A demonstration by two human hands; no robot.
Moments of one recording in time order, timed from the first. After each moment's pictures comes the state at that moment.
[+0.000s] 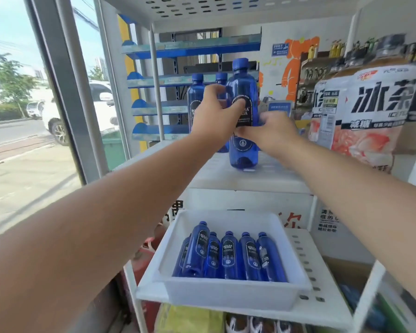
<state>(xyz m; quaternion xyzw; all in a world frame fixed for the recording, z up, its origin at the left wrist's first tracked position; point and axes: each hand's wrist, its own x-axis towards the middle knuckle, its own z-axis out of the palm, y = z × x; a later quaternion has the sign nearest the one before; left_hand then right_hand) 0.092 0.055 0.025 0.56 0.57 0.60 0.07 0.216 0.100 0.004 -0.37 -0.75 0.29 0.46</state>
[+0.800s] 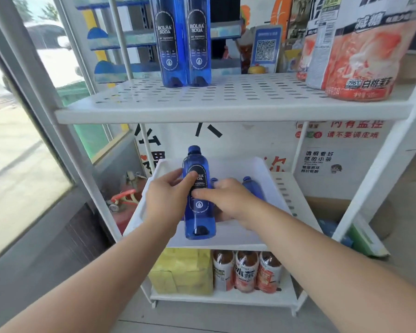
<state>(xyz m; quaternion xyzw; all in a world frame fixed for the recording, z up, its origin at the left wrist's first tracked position) 0.074 -0.025 -0.199 0.37 0.66 0.59 0.28 0.196 0.037 -0.210 -0.43 -0.60 0.62 0.24</state>
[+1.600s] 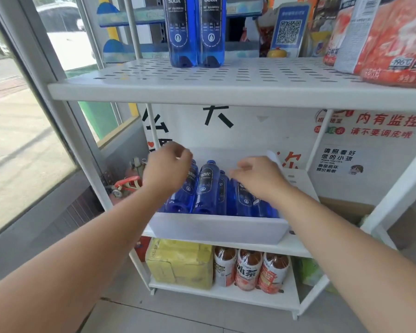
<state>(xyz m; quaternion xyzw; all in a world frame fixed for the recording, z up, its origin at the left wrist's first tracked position) 0.031 0.043 -0.213 0.47 0.78 0.40 0.03 0.230 0.101 -0.222 -0.52 -0.73 0.36 0.25</state>
